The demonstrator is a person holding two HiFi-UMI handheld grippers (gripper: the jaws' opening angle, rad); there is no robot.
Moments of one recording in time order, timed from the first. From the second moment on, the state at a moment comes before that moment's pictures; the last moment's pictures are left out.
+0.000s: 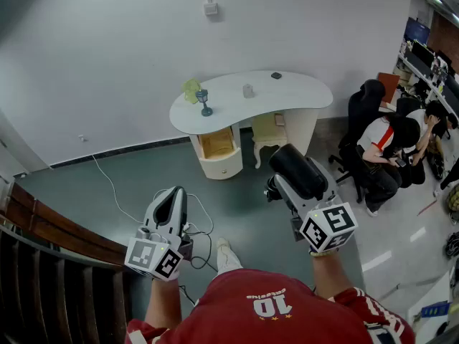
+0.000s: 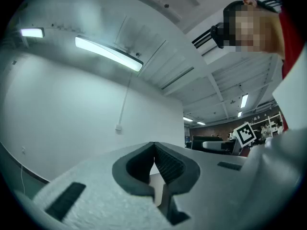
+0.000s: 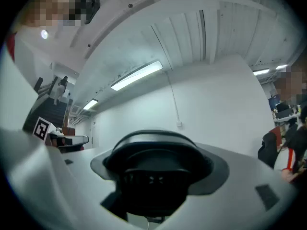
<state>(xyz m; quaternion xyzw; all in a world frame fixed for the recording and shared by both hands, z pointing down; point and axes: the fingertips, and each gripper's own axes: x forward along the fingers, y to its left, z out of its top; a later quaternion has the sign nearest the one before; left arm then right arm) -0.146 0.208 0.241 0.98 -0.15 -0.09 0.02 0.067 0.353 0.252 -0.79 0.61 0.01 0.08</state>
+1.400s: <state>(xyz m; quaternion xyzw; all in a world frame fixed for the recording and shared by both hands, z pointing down) -0.124 0.143 0.277 0.98 -0.18 -0.03 0.03 0.075 0.275 0.276 -0.76 0.65 -0.01 0.05</state>
